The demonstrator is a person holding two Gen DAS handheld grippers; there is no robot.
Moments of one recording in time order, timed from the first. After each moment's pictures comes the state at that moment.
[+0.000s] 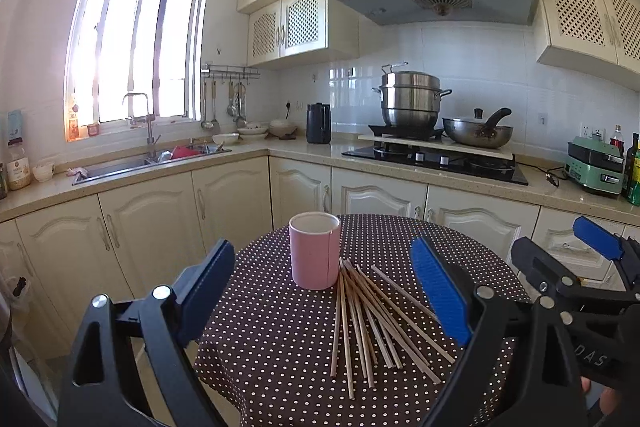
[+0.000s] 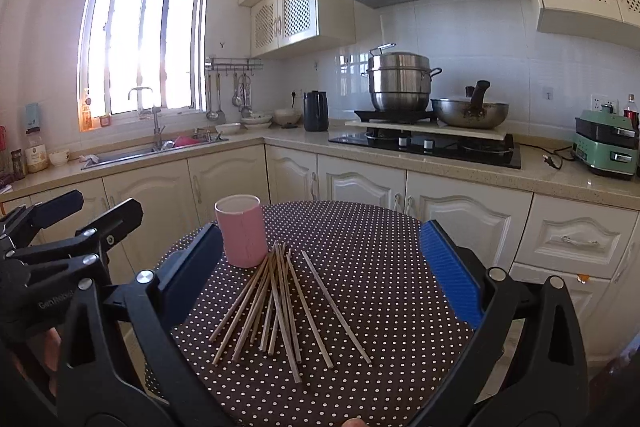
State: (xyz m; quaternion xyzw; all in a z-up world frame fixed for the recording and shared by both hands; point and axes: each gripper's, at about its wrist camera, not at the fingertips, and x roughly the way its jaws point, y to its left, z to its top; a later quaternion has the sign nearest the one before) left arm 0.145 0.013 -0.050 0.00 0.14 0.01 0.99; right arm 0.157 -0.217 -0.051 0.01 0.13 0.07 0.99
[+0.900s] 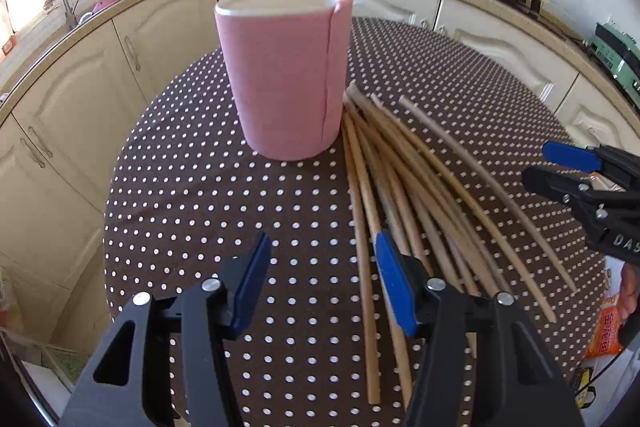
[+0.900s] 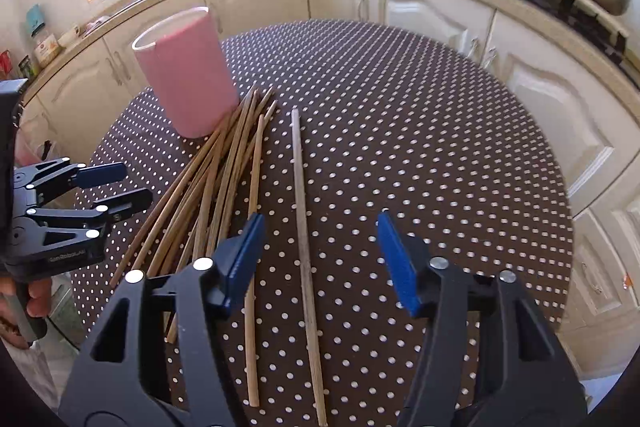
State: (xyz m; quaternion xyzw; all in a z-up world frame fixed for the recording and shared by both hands) left arm 0.347 0.026 -0.199 0.03 0.47 -0.06 0.88; right arm 0.359 -0.223 -0.161 -0.04 0.44 0.19 0.88
